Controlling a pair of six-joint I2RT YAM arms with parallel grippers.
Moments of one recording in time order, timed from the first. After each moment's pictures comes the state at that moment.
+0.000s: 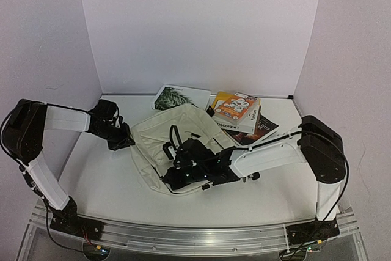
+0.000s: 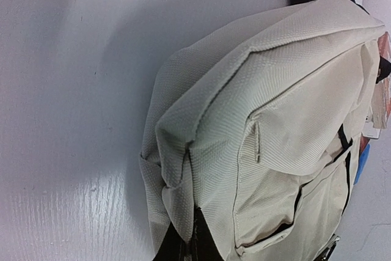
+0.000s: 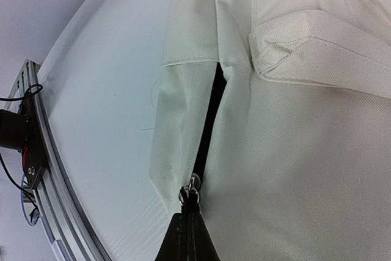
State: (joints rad) left arm -0.29 1.65 0.90 -0.24 0.33 -0.70; right arm 1.18 2.02 1.27 0.05 -0.06 0.57
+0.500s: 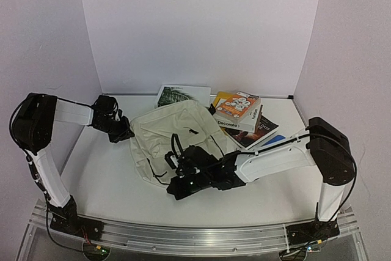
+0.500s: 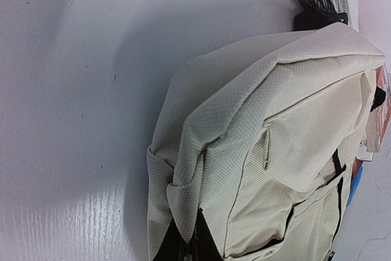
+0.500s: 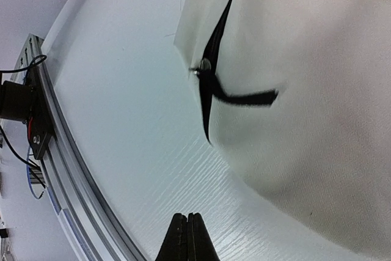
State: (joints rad) left arm -0.22 1.79 1.02 -0.18 0.36 -0.67; right arm 1.21 1.96 1.20 -0.02 -0.10 0.63
